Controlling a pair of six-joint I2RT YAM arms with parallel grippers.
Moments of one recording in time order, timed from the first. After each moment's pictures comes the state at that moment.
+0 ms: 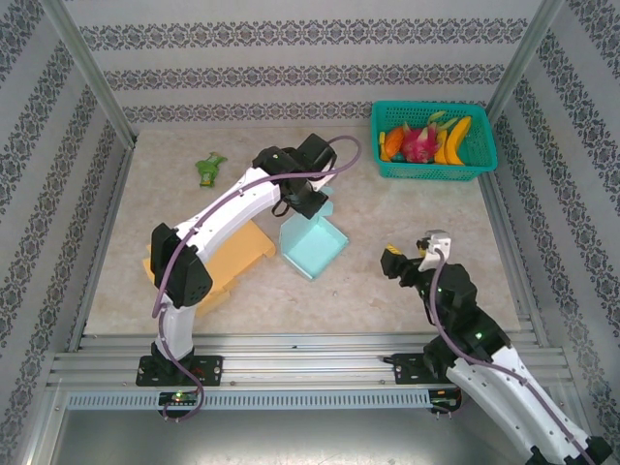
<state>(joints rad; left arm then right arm) -0.70 1.99 2.04 -1.20 -0.11 0.04 0.54 0.33 0.37 -0.31 0.23 0.31</state>
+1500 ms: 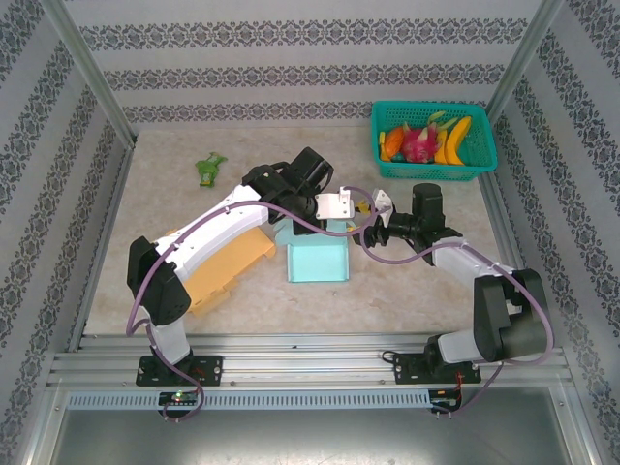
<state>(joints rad) -0.74 1.81 1.78 -1.01 0.12 0.76 0.14 1.41 0.69 0.17 -0.96 -0.50</state>
